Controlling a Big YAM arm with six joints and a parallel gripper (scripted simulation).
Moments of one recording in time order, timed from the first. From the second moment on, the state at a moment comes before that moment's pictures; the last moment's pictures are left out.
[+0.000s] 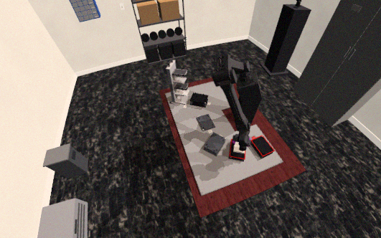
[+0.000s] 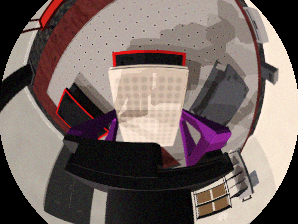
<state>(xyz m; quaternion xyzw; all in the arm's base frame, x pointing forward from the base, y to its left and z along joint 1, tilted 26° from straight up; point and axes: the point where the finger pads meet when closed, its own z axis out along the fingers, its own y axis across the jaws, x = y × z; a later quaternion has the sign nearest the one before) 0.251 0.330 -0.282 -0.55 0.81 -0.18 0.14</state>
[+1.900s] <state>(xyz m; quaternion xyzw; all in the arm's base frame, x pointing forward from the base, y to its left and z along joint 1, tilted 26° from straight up) 0.266 0.326 -0.312 -0.55 0.81 -0.18 0.14</state>
